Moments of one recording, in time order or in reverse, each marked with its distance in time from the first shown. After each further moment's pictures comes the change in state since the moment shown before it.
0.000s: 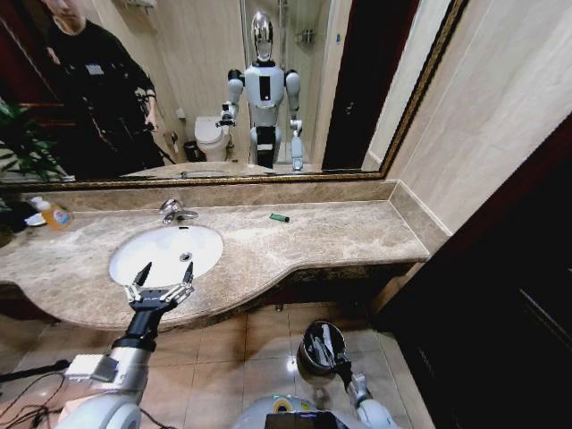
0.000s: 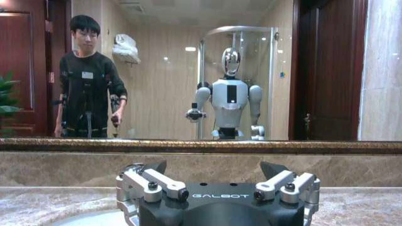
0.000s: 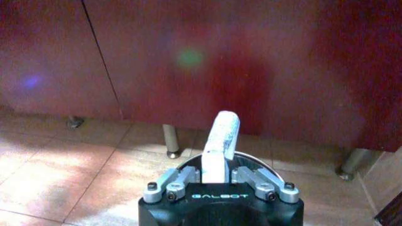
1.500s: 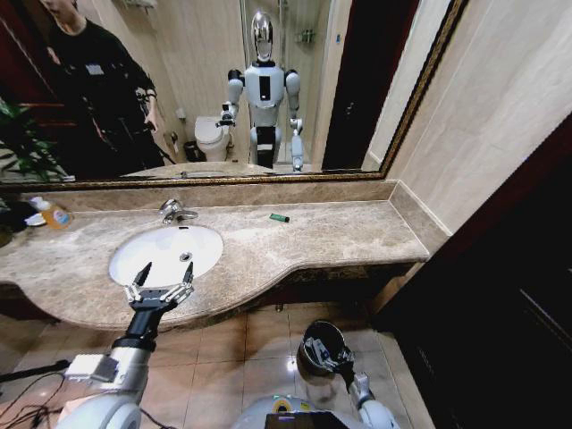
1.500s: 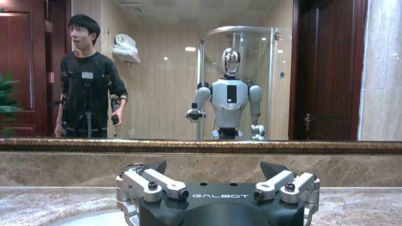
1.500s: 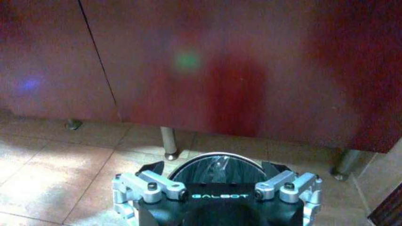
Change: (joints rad) left arm 0.000 0.000 0.000 0.000 0.000 0.000 0.000; right arm -0.043 -0.018 -0.003 0.074 0.021 -0.026 0.008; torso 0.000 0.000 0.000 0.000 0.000
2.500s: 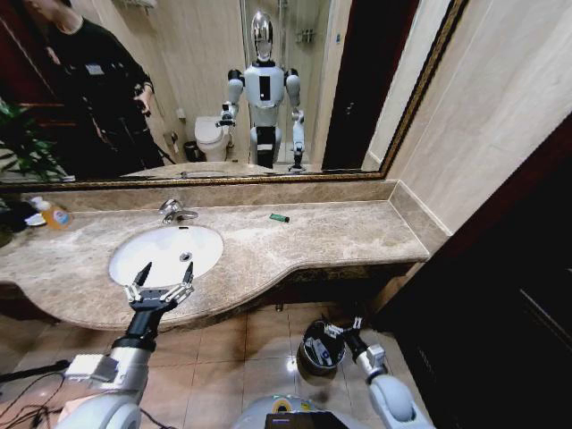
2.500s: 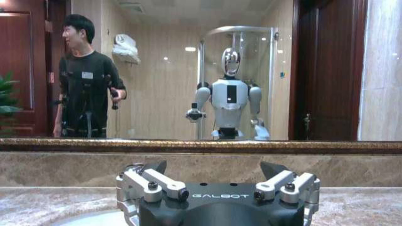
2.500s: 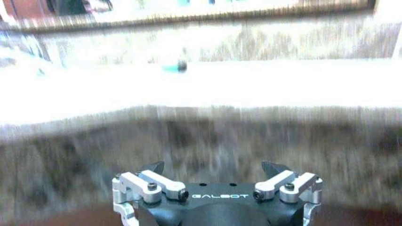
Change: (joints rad) left arm 0.000 0.000 0.000 0.000 0.000 0.000 0.000; right arm -0.273 -0.072 0.095 0.949 0.099 -0.342 0.043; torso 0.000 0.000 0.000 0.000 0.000
